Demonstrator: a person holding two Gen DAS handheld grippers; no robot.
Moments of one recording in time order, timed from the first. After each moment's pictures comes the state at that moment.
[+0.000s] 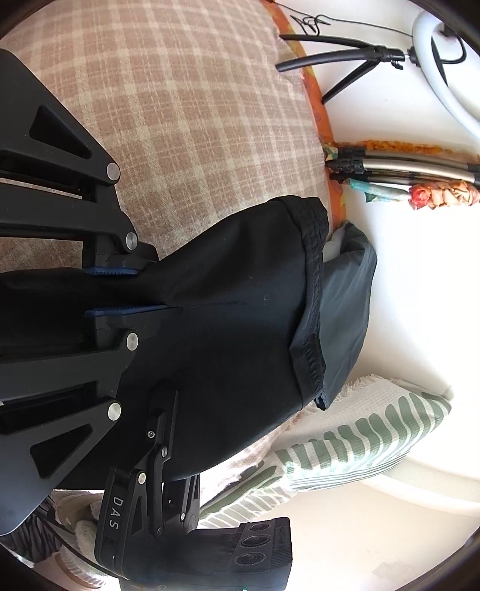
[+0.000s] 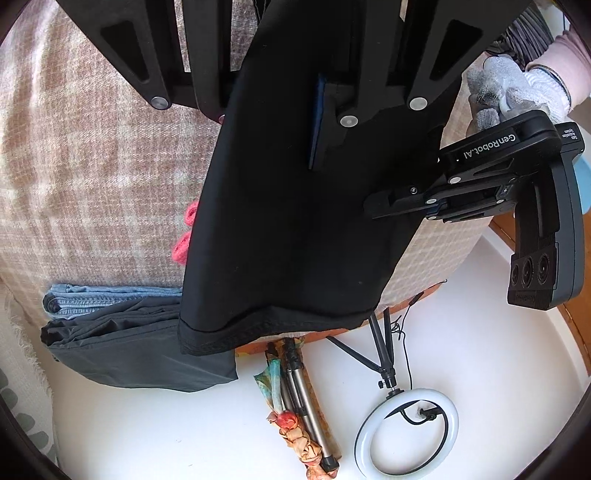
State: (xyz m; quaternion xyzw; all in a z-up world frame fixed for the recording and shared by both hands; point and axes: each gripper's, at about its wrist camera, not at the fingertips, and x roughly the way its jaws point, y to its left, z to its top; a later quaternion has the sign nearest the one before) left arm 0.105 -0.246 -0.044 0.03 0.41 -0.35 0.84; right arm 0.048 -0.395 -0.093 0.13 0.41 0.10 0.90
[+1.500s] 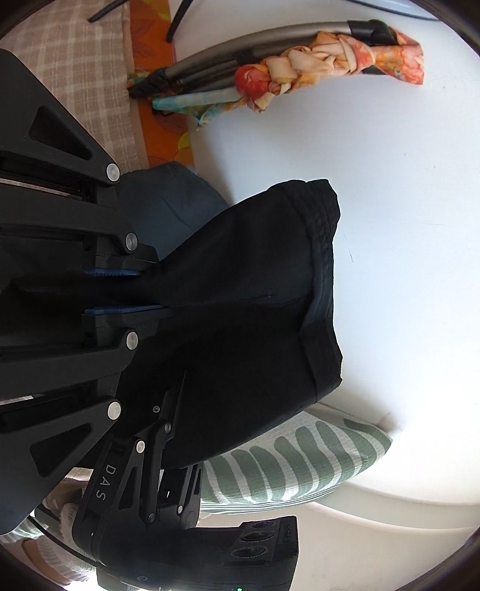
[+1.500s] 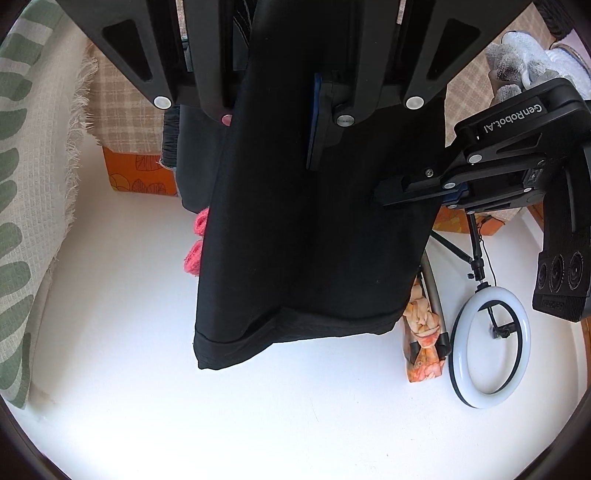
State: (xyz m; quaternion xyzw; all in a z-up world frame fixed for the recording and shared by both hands) left arm 0.291 -0.419 0.025 0.00 0.34 -0.34 0.87; right arm 0.249 -0.572 0.015 0.03 0.36 0.06 0.93
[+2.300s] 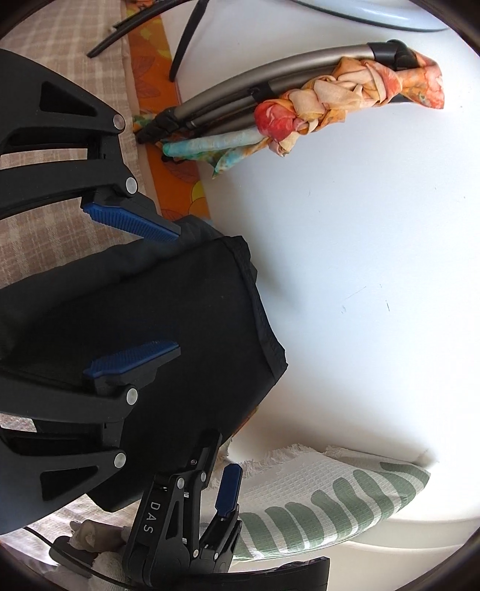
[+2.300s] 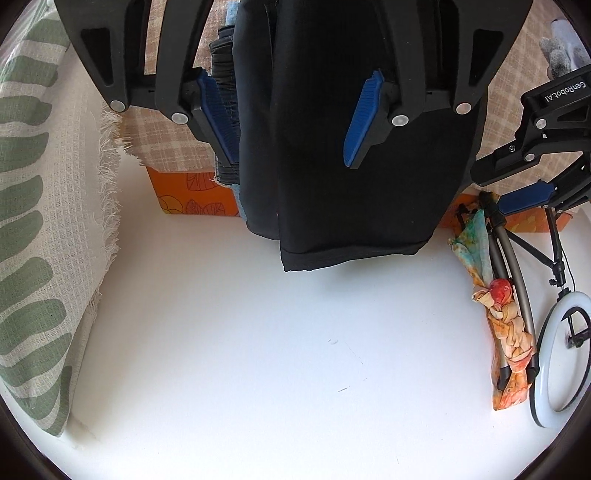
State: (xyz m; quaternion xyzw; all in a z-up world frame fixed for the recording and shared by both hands) left arm 0.289 -0.406 0.007 0.07 0.35 -0.27 0.89; right arm 0.262 -0.575 -0.008 0.02 0.37 -0.08 0.93
